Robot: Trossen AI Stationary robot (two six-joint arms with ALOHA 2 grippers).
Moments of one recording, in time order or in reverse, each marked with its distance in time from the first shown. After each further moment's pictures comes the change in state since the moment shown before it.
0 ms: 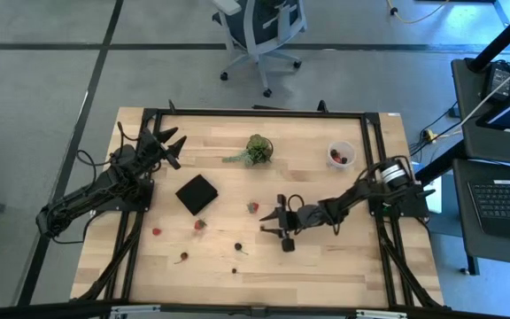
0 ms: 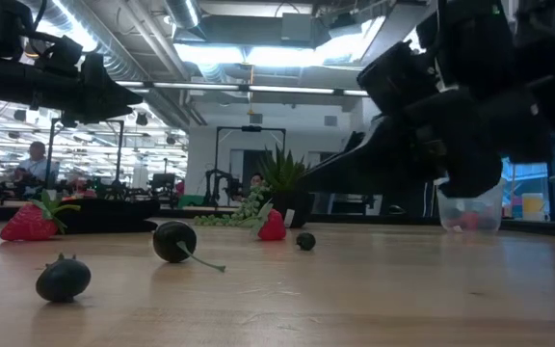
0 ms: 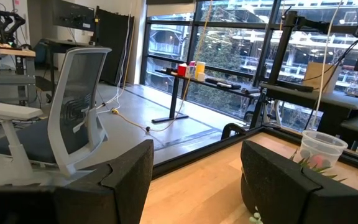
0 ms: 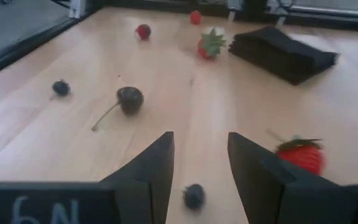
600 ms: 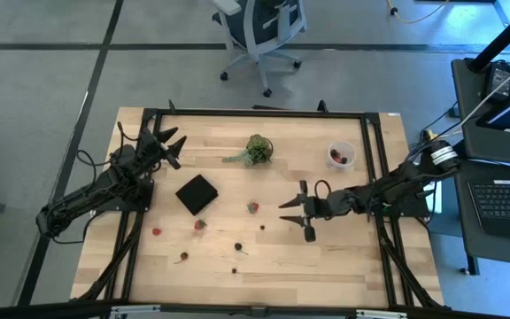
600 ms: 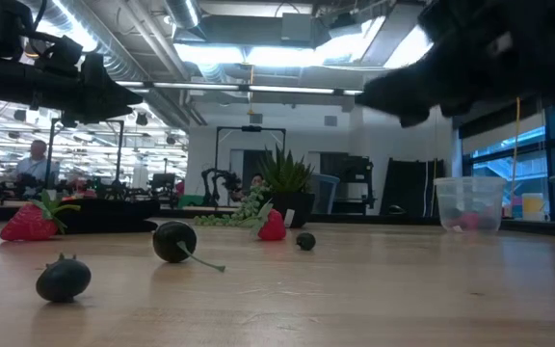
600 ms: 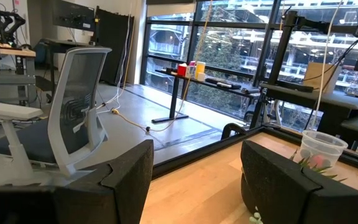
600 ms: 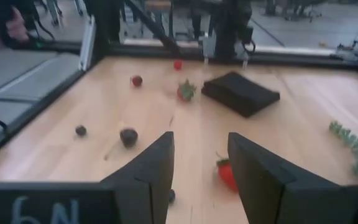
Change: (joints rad) left arm 0.000 0.000 0.000 0.000 0.000 0.000; right arm 0.000 -0.471 -0.229 -0.130 0.037 0.016
